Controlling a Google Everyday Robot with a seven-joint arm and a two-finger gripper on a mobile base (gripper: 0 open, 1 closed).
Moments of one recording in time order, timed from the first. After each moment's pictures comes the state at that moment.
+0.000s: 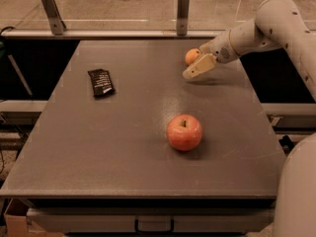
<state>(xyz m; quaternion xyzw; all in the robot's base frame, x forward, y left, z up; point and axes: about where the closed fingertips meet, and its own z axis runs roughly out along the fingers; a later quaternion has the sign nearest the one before) 0.741 -0.137 0.845 -0.48 0.77 0.19 0.38</state>
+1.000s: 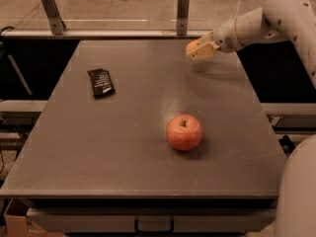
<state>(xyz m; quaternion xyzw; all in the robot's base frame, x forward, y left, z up) 0.751 -0.137 0.882 -0.47 0.75 0.19 0.42</state>
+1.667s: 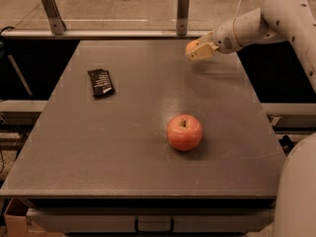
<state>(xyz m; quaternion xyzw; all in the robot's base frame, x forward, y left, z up) 0.752 -0.134 0.880 -0.47 0.75 0.19 0.42</state>
